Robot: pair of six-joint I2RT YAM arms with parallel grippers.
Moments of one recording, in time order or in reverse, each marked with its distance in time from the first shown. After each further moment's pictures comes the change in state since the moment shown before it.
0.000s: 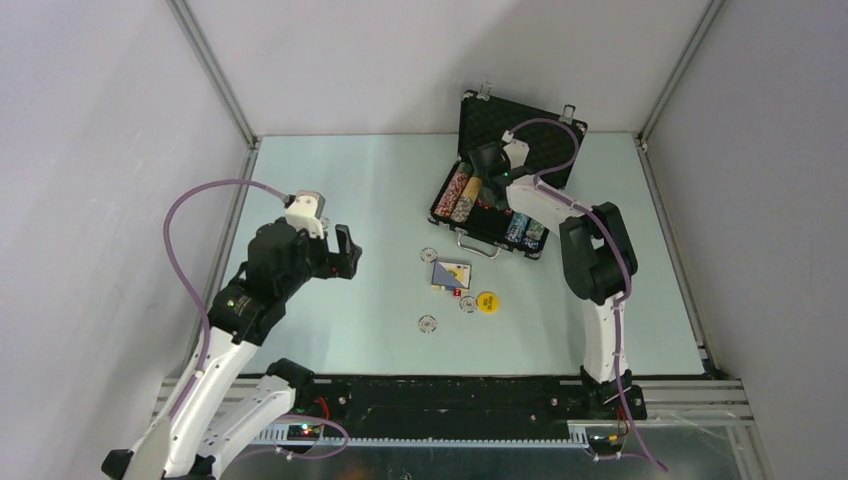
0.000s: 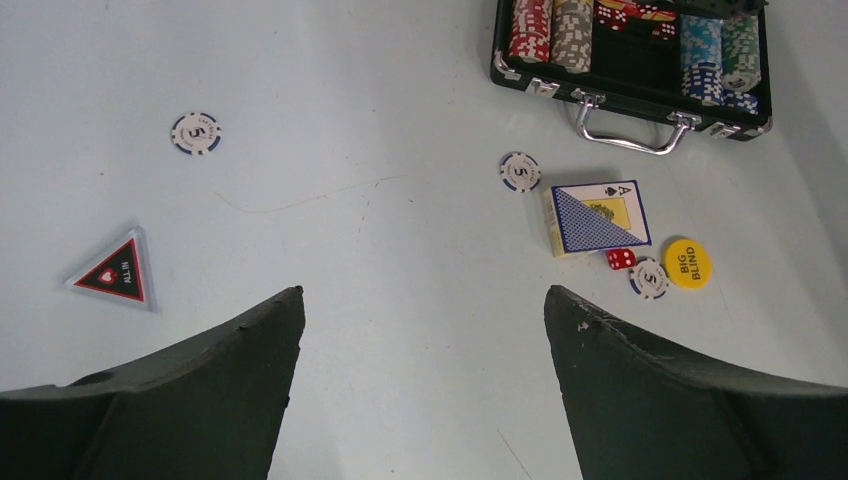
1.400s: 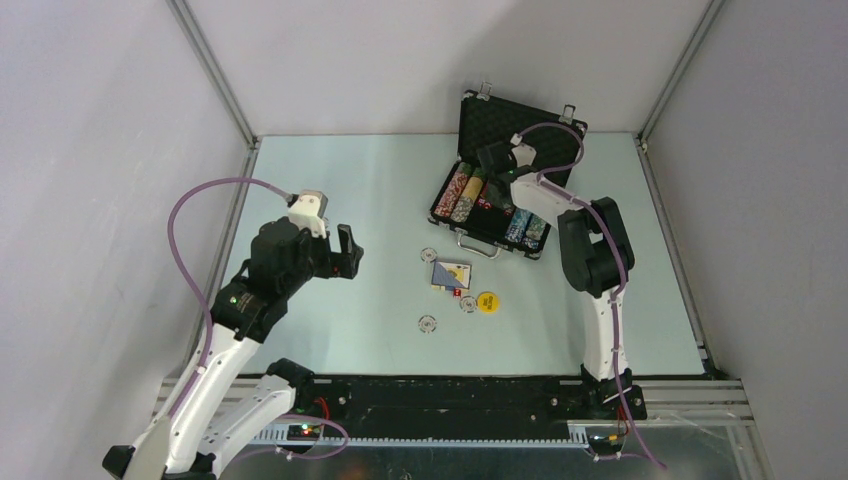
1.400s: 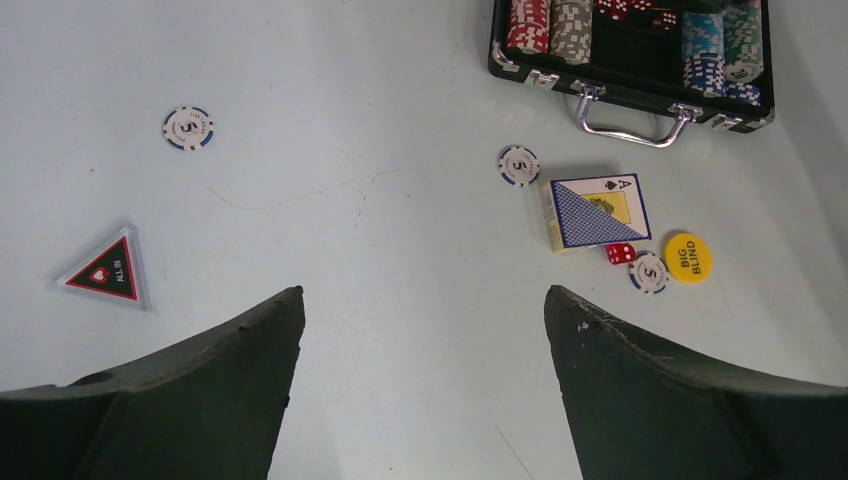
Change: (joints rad) left arm 0.000 0.021 0.000 0.000 0.013 0.000; right arm -0.051 0.062 0.027 0.002 -0.046 0.050
